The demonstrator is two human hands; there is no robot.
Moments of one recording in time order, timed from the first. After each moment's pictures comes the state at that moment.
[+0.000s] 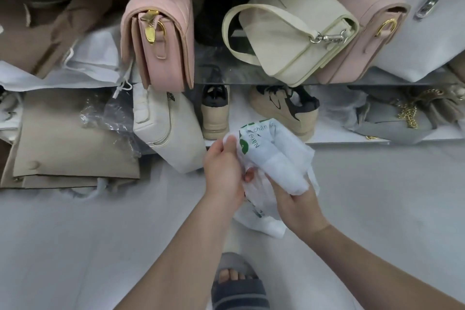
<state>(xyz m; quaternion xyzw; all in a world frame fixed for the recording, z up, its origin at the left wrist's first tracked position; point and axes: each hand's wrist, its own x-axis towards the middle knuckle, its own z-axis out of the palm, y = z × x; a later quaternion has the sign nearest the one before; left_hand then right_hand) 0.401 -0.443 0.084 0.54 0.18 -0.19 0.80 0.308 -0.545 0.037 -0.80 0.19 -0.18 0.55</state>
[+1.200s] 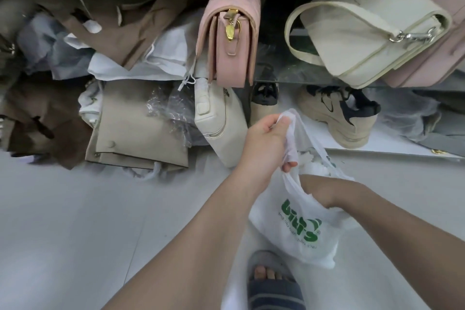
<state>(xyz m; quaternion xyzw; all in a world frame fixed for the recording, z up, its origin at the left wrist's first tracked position) 0.423 -0.409 0.111 0.65 0.00 -0.23 0.73 0.379 -0.547 0.056 -0.89 0.02 0.41 0.19</state>
